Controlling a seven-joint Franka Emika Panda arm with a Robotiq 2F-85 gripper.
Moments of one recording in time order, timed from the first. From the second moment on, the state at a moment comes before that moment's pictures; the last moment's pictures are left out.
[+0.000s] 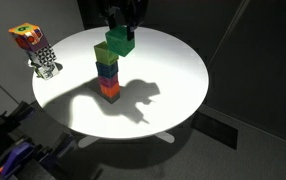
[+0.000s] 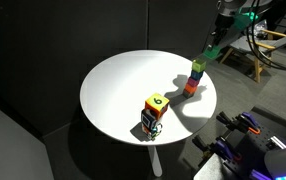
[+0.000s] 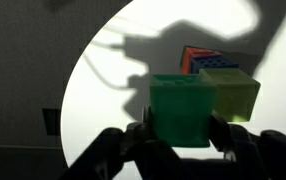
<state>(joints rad) -0.22 0.06 -0.18 -2.18 -0.01 2.29 -0.37</state>
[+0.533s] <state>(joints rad) -0.21 0.06 -0.18 -2.18 -0.01 2.29 -0.37</state>
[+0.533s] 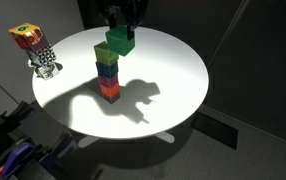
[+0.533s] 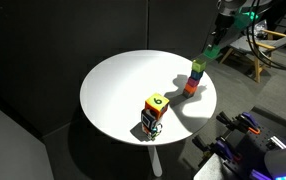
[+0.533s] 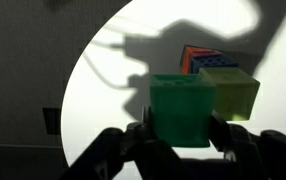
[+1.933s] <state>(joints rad) -0.17 0.02 -0.15 -2.17 -0.05 2.20 -0.34</state>
